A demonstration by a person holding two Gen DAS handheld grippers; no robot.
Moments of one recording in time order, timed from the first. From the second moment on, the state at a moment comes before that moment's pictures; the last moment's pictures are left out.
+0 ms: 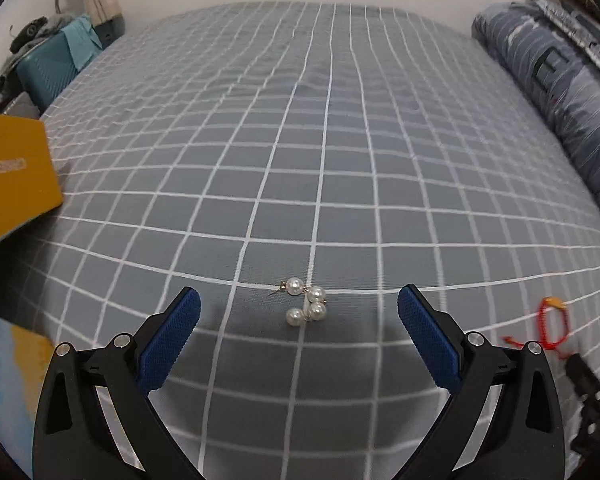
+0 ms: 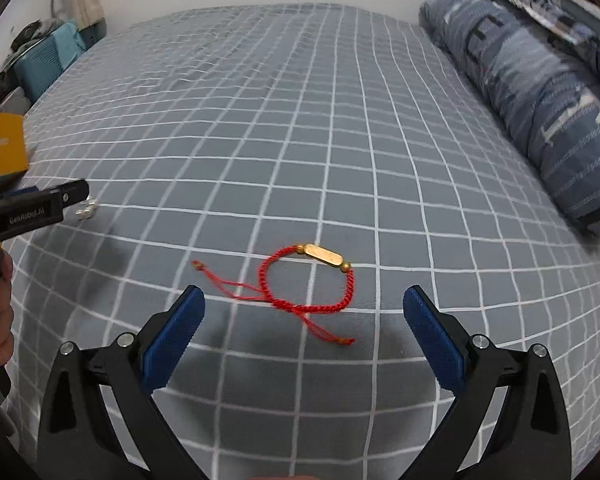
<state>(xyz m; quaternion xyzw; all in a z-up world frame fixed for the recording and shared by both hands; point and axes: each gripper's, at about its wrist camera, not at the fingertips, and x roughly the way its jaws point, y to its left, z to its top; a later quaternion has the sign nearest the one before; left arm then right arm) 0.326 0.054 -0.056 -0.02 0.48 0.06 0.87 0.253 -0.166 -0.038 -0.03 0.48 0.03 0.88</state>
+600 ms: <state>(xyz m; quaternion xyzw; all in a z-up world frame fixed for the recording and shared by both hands) 0.343 0.058 -0.094 -0.01 0.50 0.07 0.87 0.282 -0.186 -0.082 0.02 0.50 0.03 0.86</state>
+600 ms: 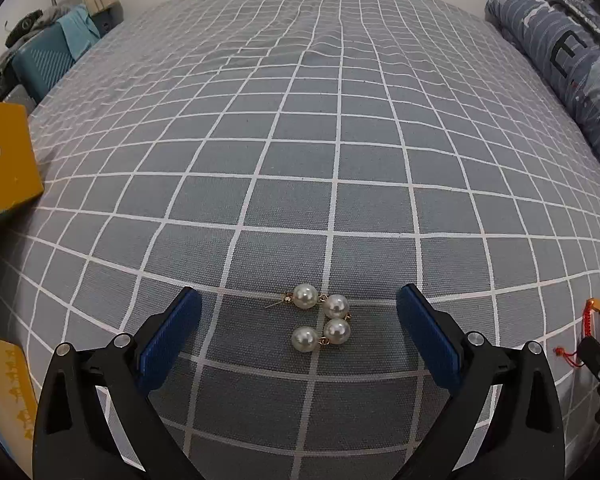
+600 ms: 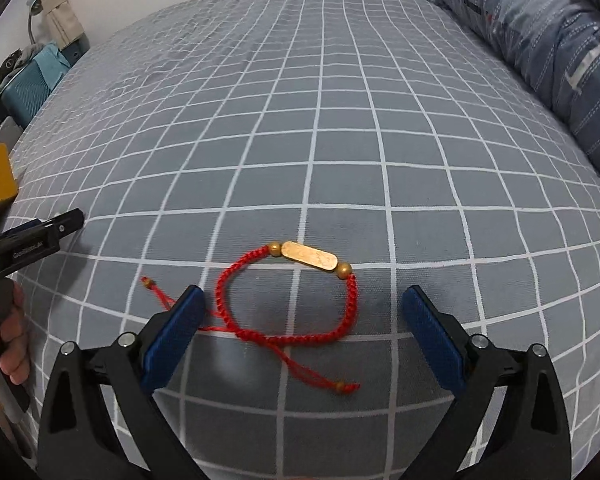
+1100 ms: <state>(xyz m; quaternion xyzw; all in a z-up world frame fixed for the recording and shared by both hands) 0.335 0.039 -0.091 0.02 0.50 0.04 0.87 0.281 -0.172 -0.079 -0.02 0.51 0.05 0.86</state>
